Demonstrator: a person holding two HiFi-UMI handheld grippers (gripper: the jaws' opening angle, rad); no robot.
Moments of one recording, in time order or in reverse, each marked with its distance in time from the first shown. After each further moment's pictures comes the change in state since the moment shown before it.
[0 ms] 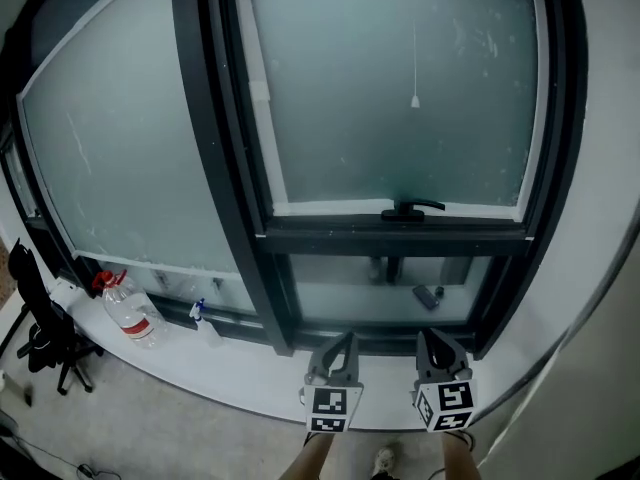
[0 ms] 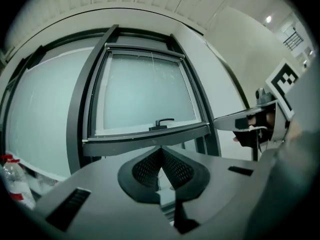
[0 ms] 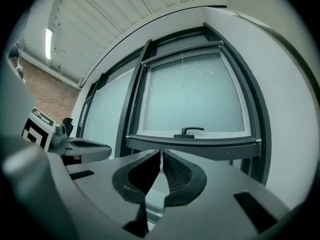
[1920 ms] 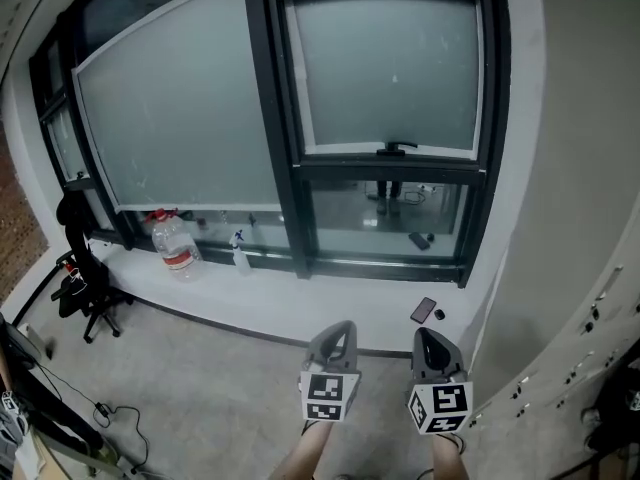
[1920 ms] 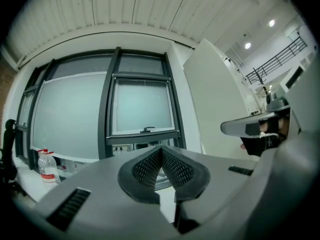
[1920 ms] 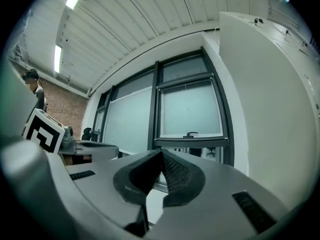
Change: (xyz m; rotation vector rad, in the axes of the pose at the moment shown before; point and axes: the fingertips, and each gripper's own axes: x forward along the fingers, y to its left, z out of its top) left arm -0.396 -0.176 0.059 -0.042 0.016 0.028; right arm -0.427 0.139 0.040 0.052 -0.010 0.019
